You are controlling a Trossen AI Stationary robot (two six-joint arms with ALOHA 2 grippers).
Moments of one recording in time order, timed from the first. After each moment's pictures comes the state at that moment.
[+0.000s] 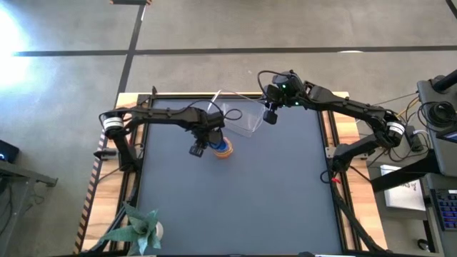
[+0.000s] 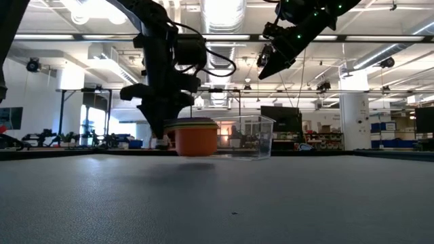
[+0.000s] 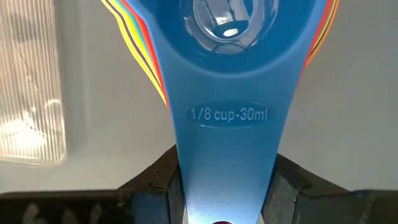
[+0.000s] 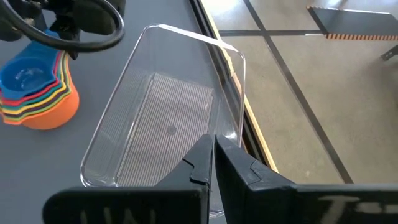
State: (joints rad) left arm 0.29 1.78 1.24 -0.84 0.00 0.67; right arm -0.56 1.38 1.16 -0.41 -0.10 -0.37
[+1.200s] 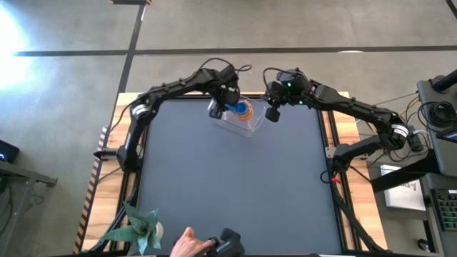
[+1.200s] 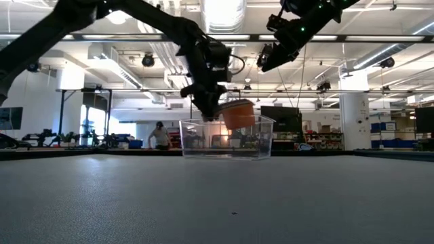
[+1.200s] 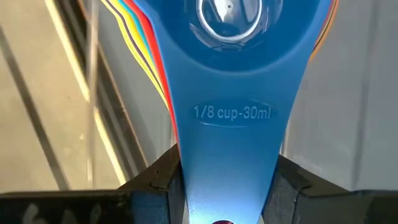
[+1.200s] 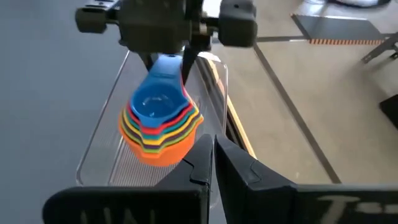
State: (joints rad) left arm 0.56 2.13 1.95 -0.99 0.10 0.97; right arm -0.56 1.33 1.17 -0.44 -0.07 -0.35
